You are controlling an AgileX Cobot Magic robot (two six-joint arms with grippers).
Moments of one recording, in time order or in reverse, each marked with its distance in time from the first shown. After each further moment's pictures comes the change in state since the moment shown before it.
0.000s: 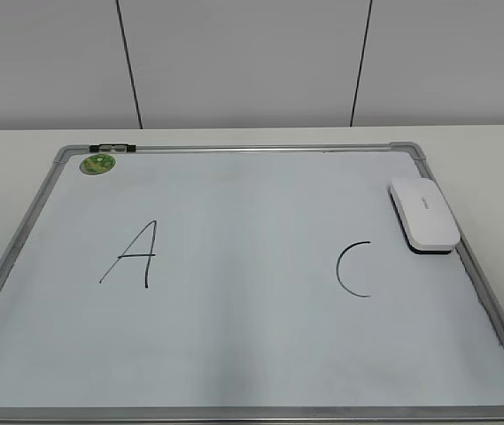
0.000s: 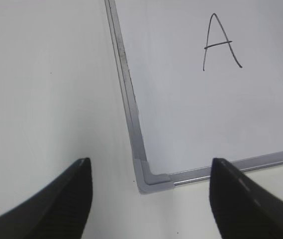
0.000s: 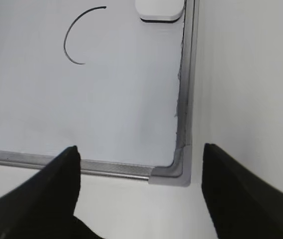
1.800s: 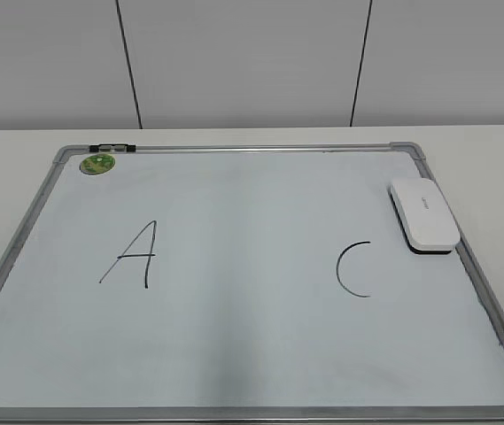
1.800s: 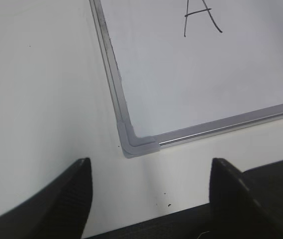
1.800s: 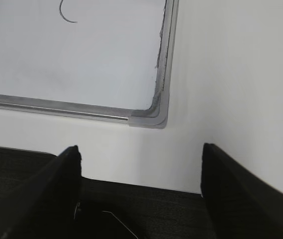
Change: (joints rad) left arm -0.049 -0.292 0.125 -0.031 0.143 0.014; right arm 0.001 -0.517 0.113 -0.037 0.308 -0.049
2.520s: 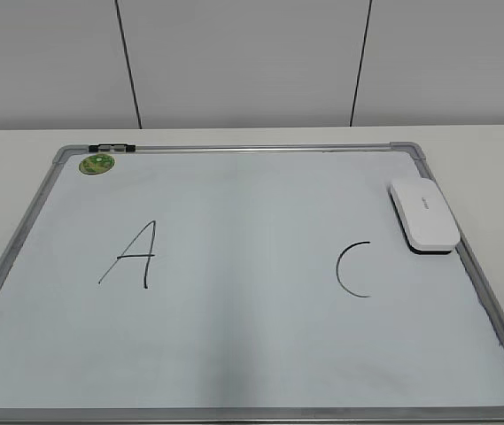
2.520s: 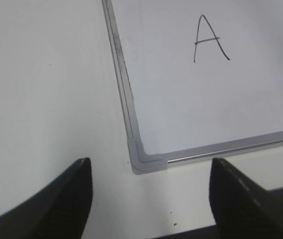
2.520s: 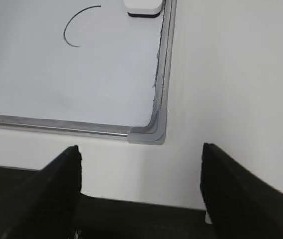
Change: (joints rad) left arm 0.044 -0.095 0.000 -0.002 0.002 0.000; right arm -0.028 -0.108 0.000 0.000 0.000 0.000
